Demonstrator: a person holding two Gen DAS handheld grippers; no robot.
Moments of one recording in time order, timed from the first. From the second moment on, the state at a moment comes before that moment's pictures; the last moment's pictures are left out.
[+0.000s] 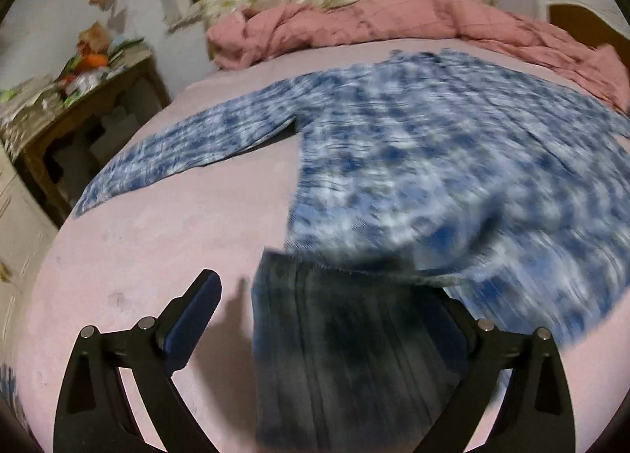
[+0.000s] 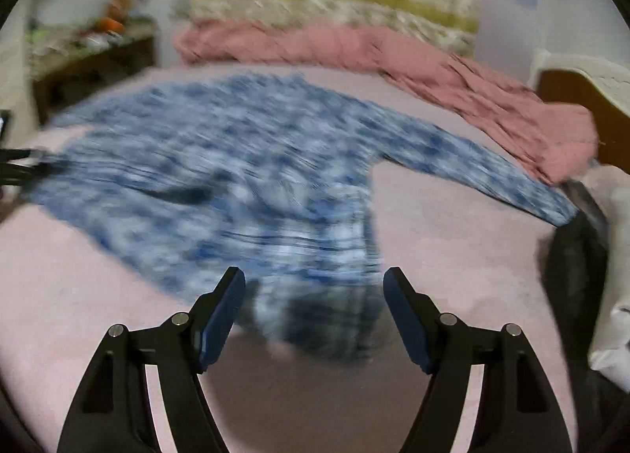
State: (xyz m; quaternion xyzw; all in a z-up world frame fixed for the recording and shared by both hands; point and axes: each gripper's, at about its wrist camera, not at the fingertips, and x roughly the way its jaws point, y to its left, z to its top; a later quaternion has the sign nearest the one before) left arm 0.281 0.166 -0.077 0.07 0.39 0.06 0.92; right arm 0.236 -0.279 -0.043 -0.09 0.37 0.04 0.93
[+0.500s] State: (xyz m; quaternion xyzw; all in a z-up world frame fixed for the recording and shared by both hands) left arm 0.287 0.204 -0.053 -0.03 0.33 0.04 0.94; right arm 0.268 -0.329 -0.041 0.07 0.32 -0.01 0.95
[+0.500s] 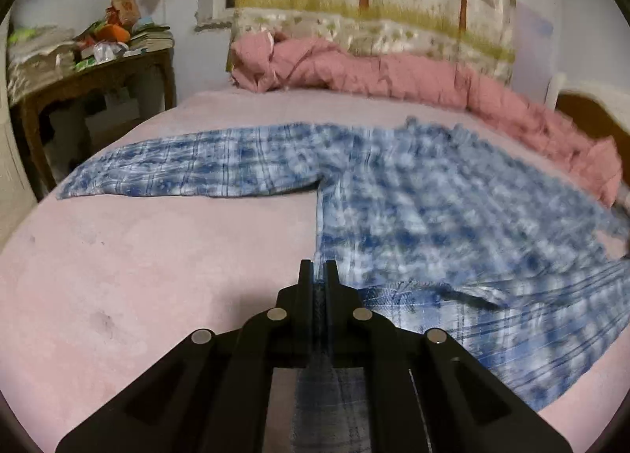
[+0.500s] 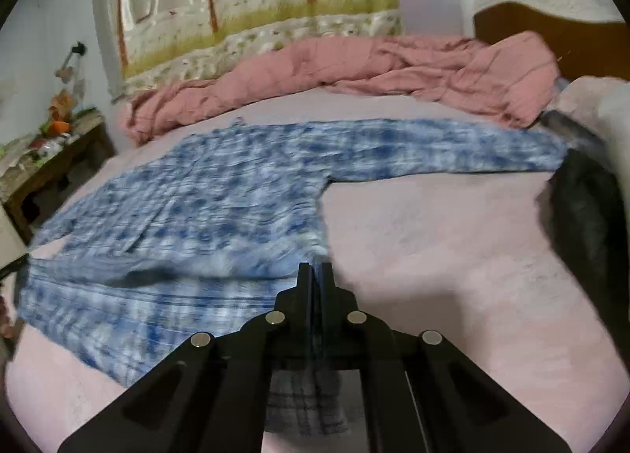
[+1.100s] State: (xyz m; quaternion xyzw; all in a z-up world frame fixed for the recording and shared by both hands) left arm 0.226 0.198 -0.066 -0.06 0.38 0.00 0.92; right arm 0.207 -0.334 -0.037 0.11 0.32 0.00 0.94
